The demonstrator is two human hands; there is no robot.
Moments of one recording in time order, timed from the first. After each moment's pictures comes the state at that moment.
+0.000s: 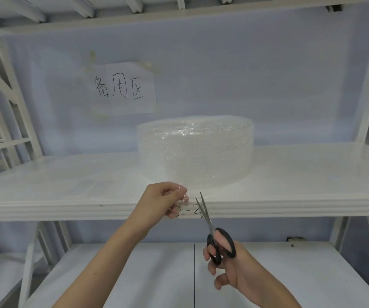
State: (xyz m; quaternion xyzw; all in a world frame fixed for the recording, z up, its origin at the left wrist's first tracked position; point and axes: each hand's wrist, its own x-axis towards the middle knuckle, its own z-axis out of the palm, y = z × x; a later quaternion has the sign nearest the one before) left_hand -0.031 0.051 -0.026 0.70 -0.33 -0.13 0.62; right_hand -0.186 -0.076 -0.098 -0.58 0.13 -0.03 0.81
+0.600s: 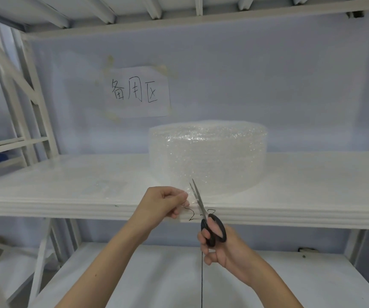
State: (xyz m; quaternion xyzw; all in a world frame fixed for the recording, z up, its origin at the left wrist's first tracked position) left_hand -0.018 0.073 -0.025 0.70 -0.31 -0.12 0.63; right_hand -0.140 -0.066 -0.085 -0.60 0.03 -0.06 0.80
